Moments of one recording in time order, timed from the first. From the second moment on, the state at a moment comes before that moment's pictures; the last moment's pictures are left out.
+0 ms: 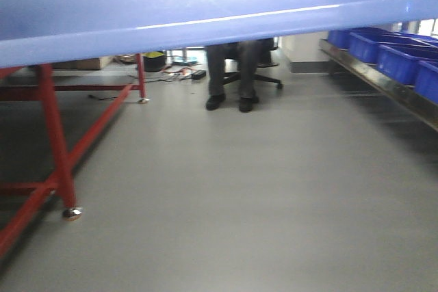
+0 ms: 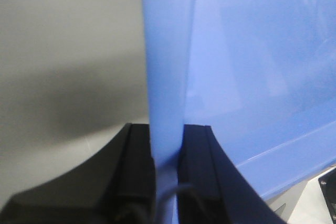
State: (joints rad) left arm -0.38 1.12 -1.26 -0.32 1.13 -0.08; right arm 0.43 1.03 -1.24 -0.04 0.99 0.21
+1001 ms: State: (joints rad) left arm -0.38 1.12 -1.26 -0.33 1.13 -0.08; right arm 0.43 1.03 -1.24 -0.04 0.99 0.21
